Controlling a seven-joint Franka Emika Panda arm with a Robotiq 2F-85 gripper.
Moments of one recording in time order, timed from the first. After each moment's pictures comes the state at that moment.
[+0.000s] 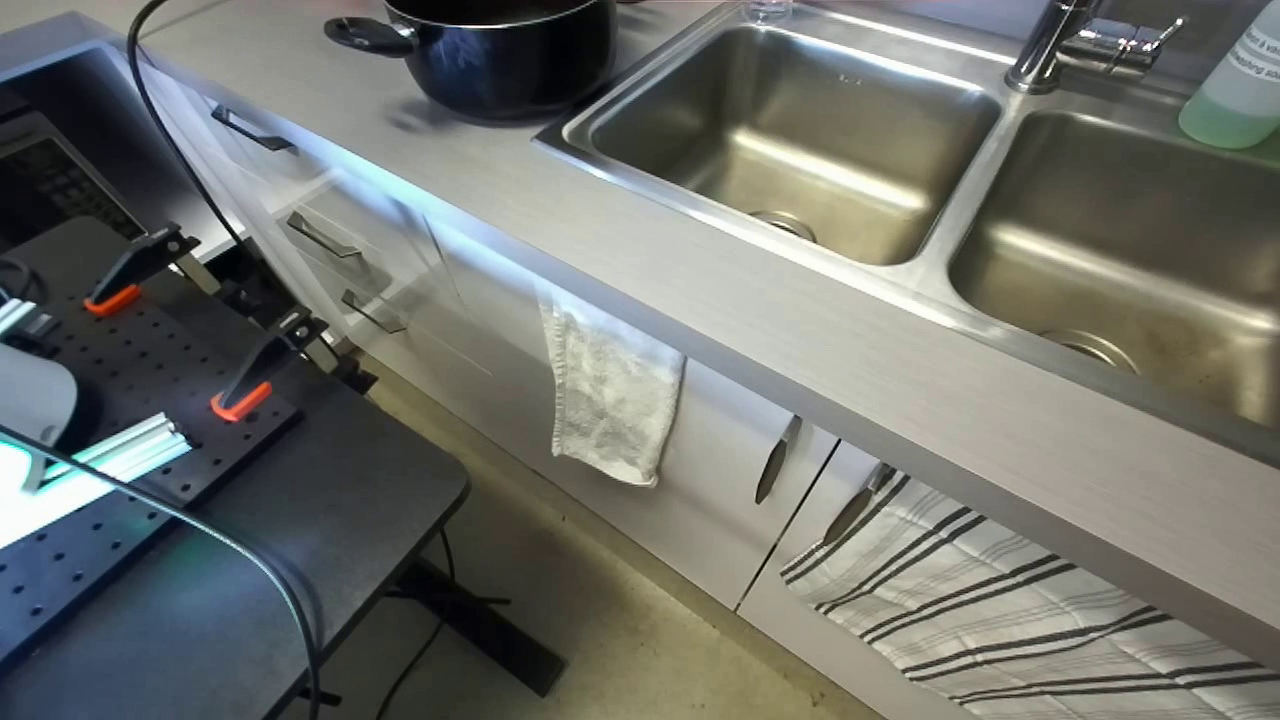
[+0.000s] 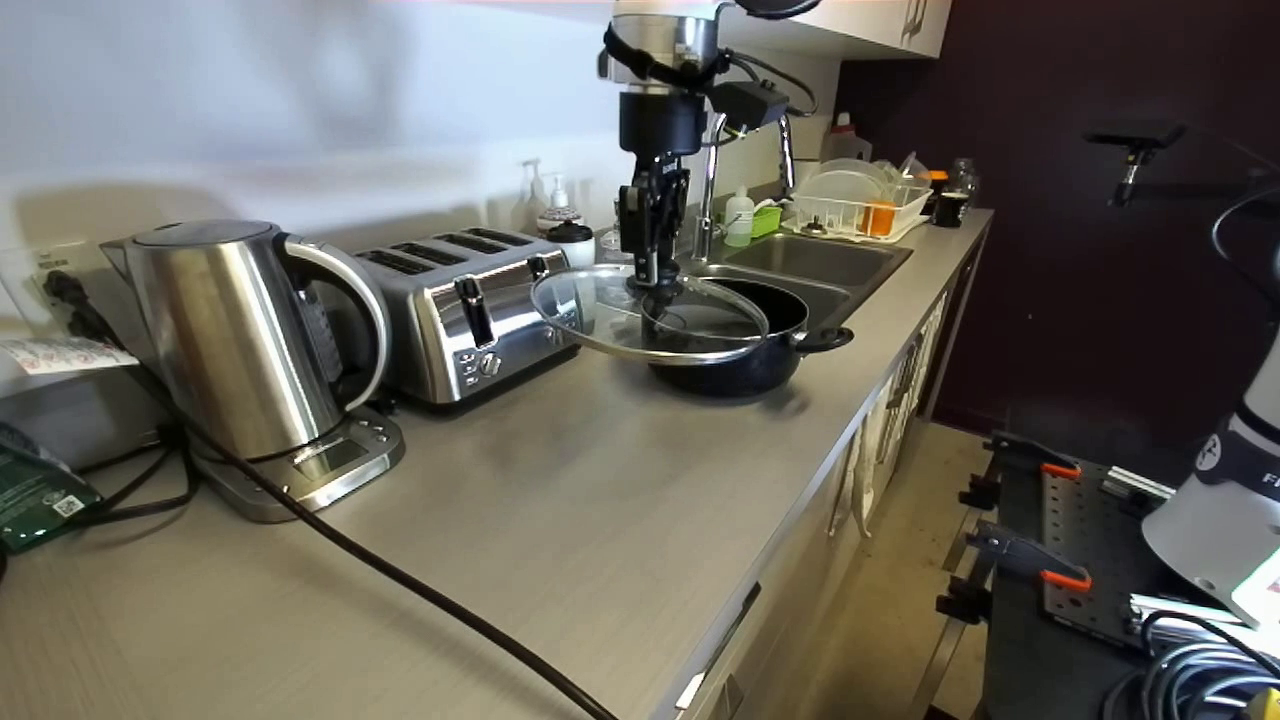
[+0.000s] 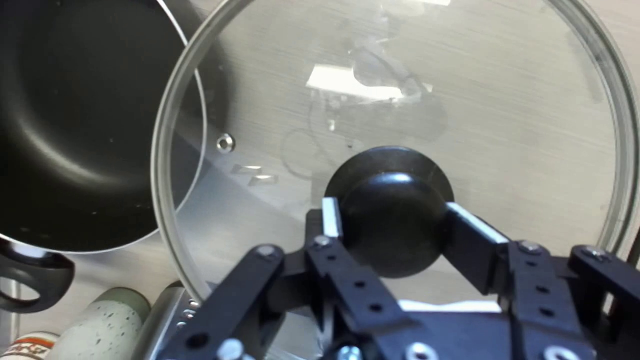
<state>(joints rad) 0.19 0.12 0.14 -1.98 -0.07 2.16 0.14</state>
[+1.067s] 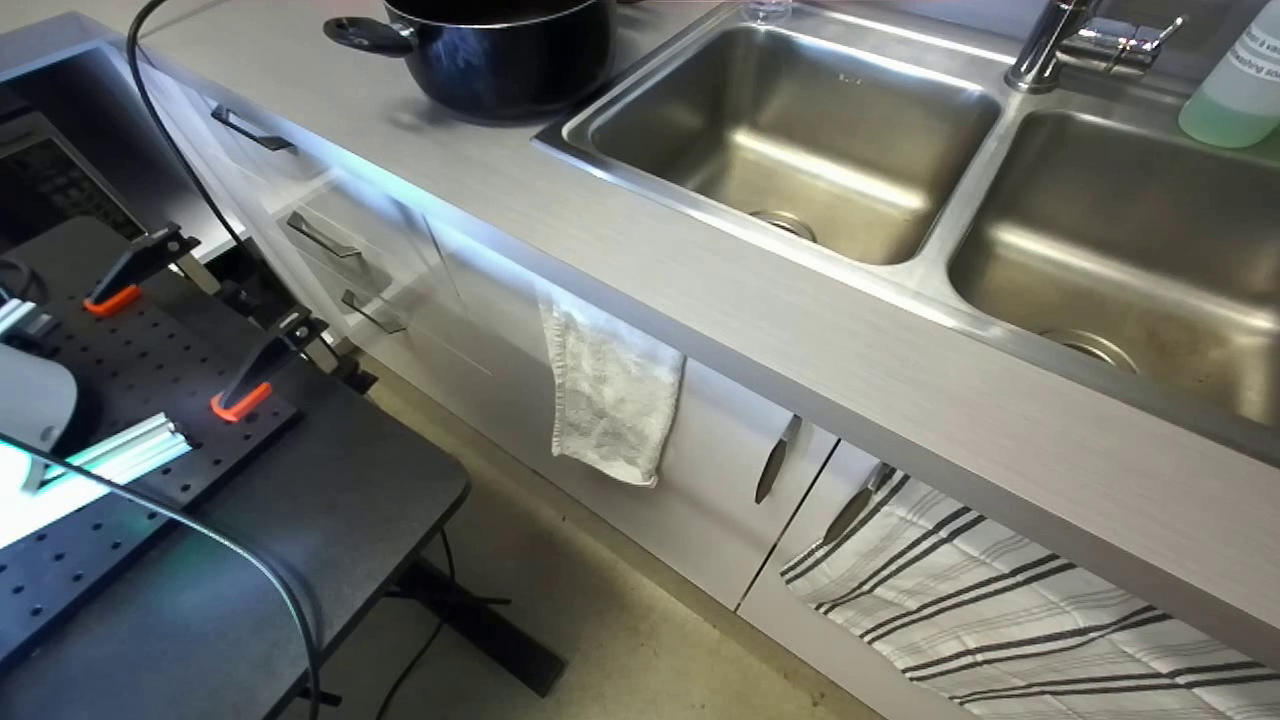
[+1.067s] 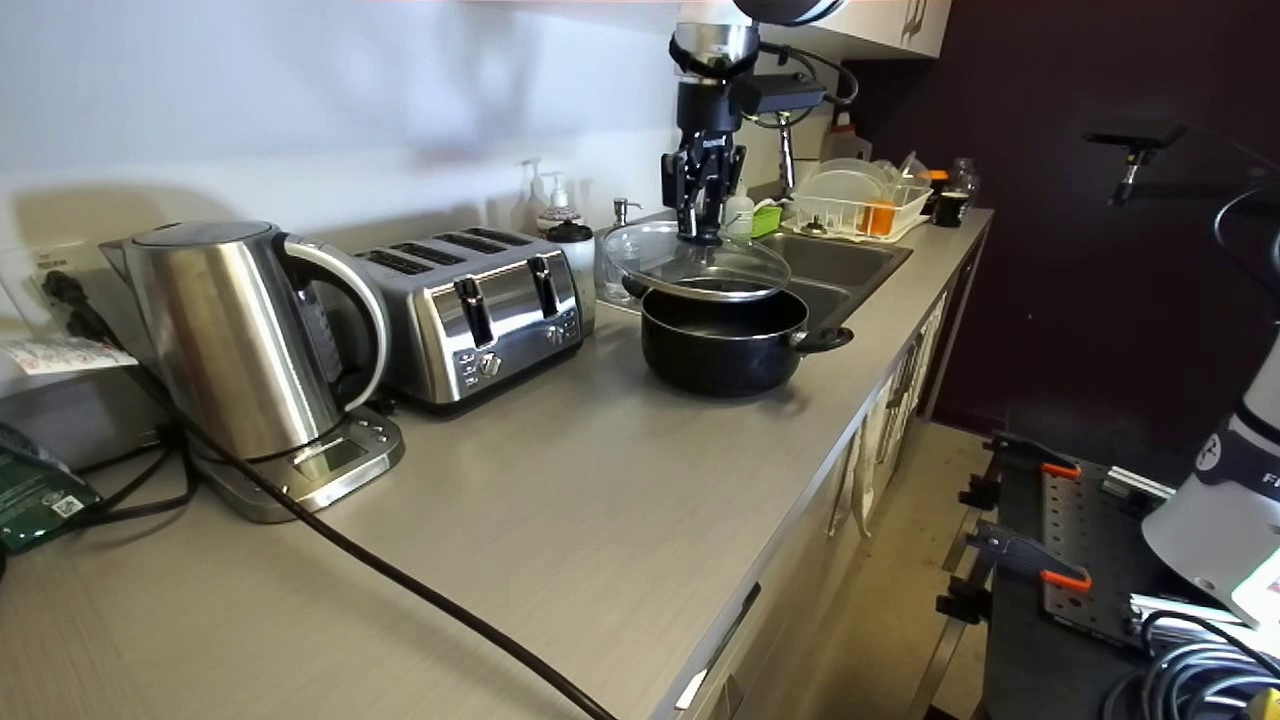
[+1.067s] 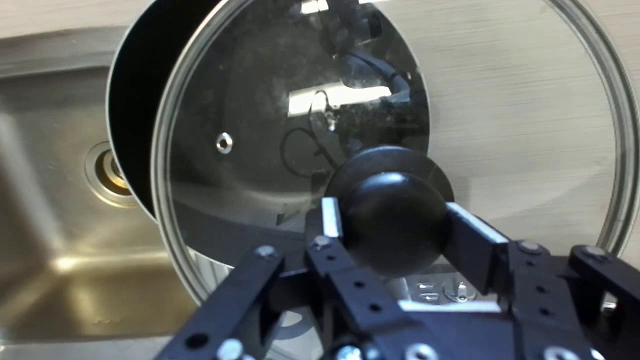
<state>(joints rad) 0.04 0.11 0.02 -1.97 -0.09 2.16 0.28</state>
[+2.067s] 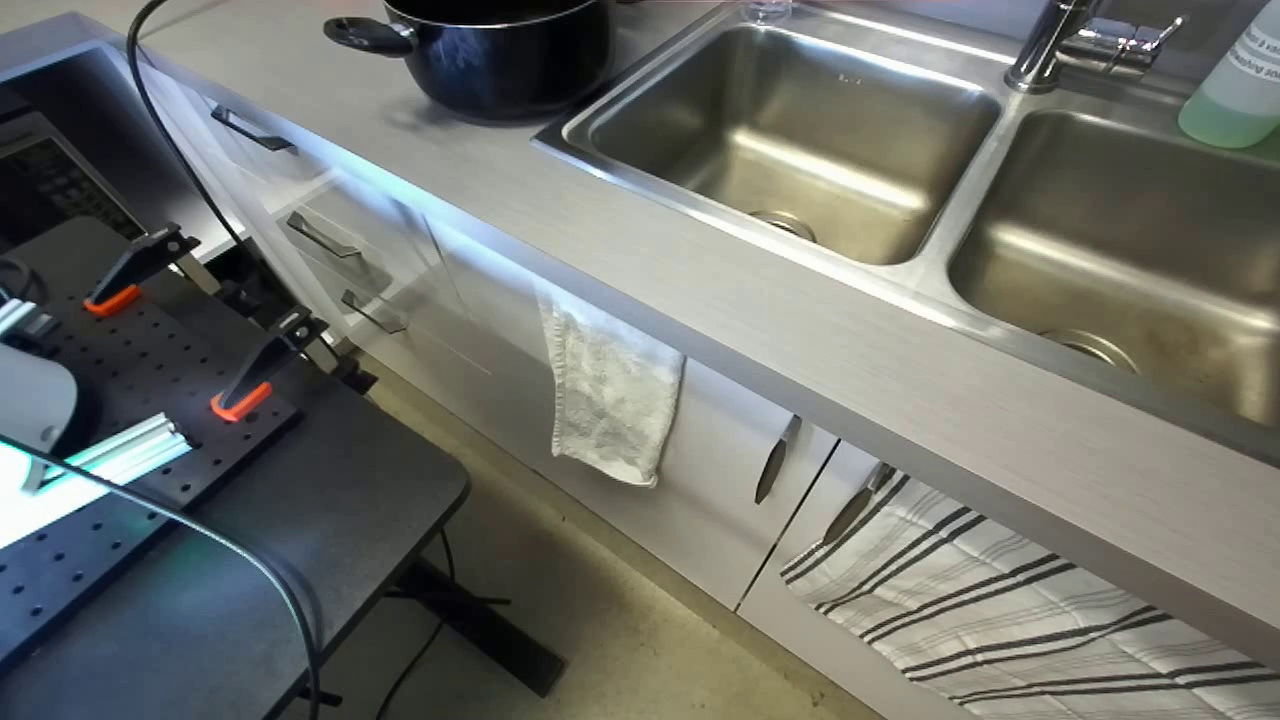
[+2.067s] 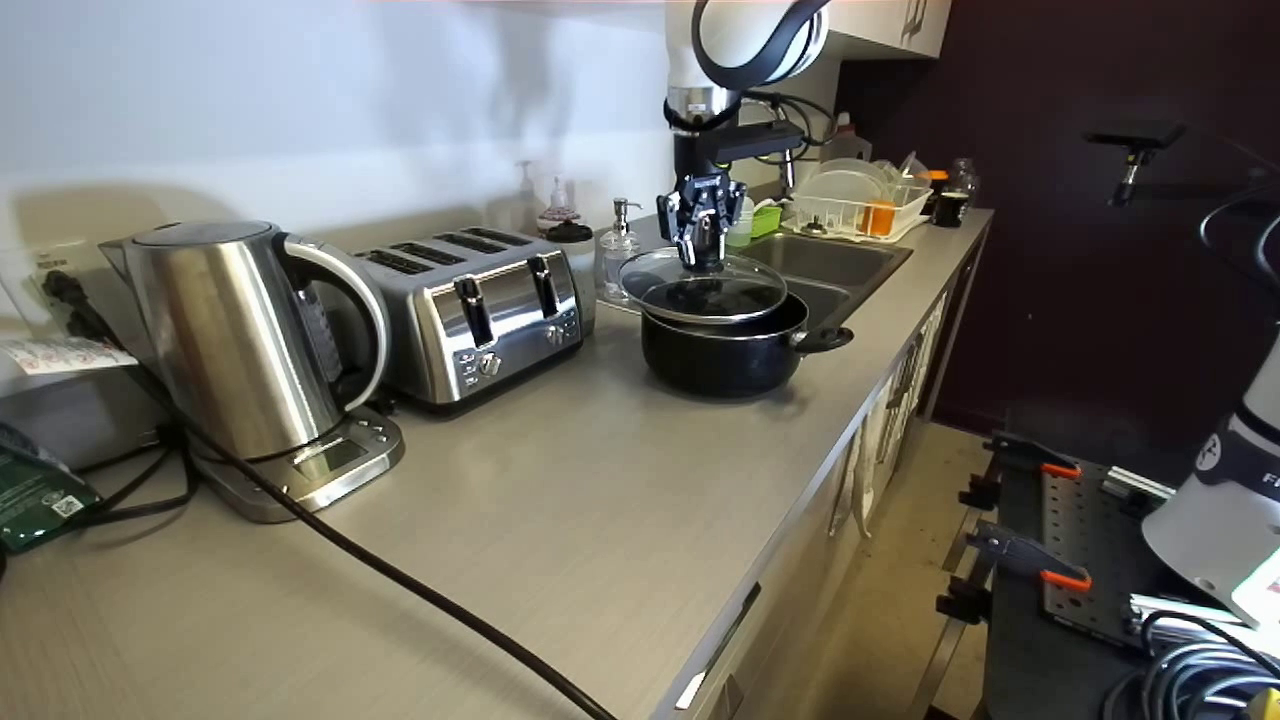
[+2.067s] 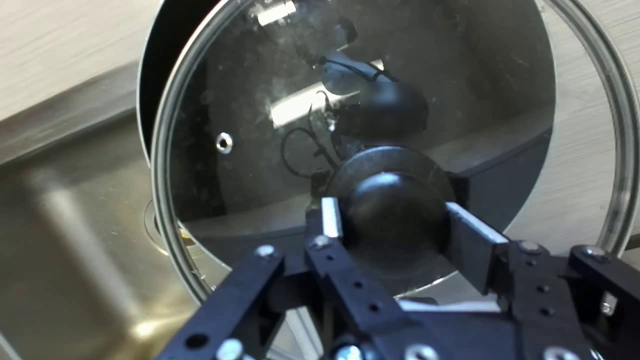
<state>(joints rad) 0.02 0.28 -0.05 -1.86 -0.11 2.15 0.46</state>
